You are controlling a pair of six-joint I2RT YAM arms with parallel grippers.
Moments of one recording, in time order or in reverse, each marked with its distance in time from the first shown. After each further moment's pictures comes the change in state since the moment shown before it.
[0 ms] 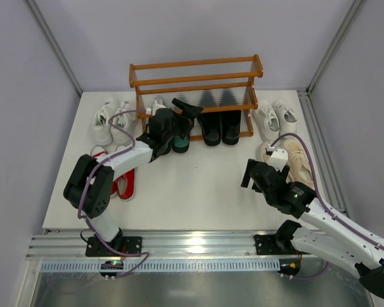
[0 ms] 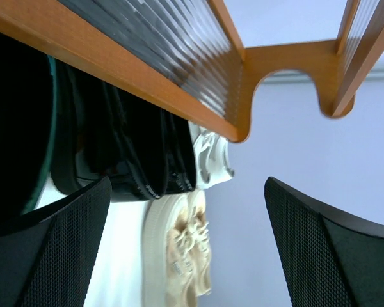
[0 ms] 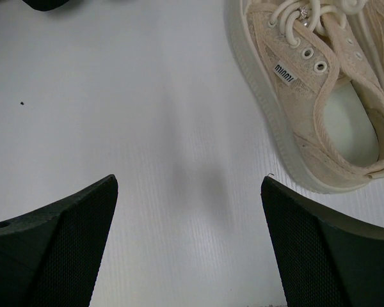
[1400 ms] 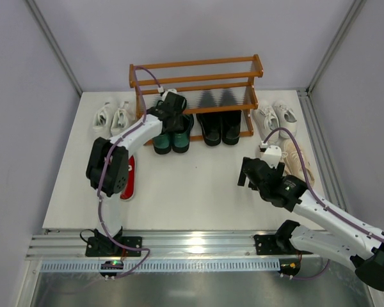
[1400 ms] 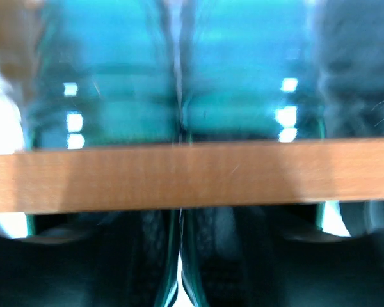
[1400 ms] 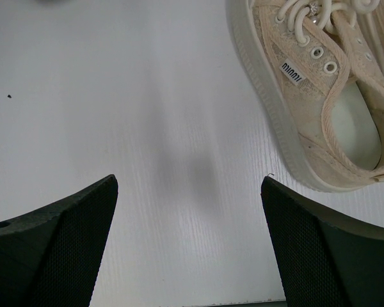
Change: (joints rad) left arm 0.045 0.305 0.533 -0.830 -0.323 0.849; right arm 0.000 0.102 0.053 -0.020 -0.007 -0.001
